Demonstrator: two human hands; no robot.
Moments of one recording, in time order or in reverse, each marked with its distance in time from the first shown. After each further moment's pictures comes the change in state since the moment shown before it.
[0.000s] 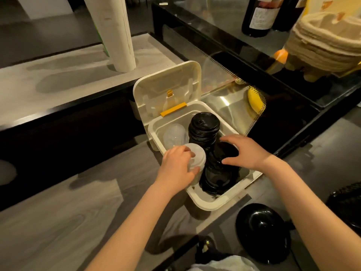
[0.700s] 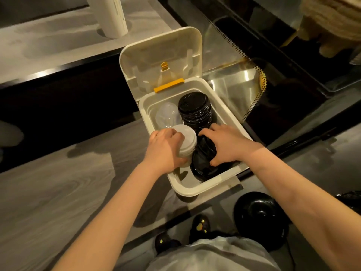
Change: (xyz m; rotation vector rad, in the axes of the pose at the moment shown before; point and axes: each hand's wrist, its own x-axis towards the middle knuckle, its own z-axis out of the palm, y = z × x) left_hand 0.009 0.021 0.013 0.200 -0.075 -0.182; right_hand 0.031 0.017 0.021 -0.371 -0.227 -0.246
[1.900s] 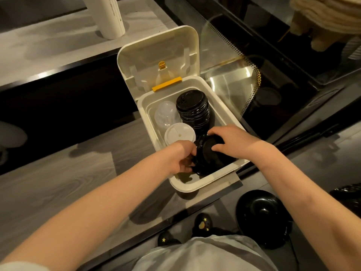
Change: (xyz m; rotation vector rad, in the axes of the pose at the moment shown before) left_hand 0.013 0.050 0.003 -1.242 -0.515 -0.843; right_hand -0.024 0.003 -0.009 0.287 0.017 0.125
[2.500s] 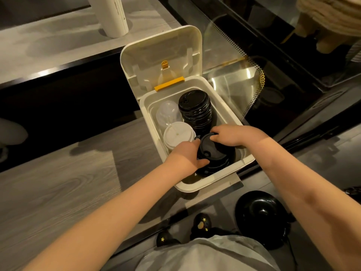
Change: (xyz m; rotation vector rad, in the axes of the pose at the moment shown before) left_hand 0.012 -0.012 -0.001 1.104 0.192 0.649; right_hand 0.031 -0.011 -0.011 -0.083 -0.270 0.145
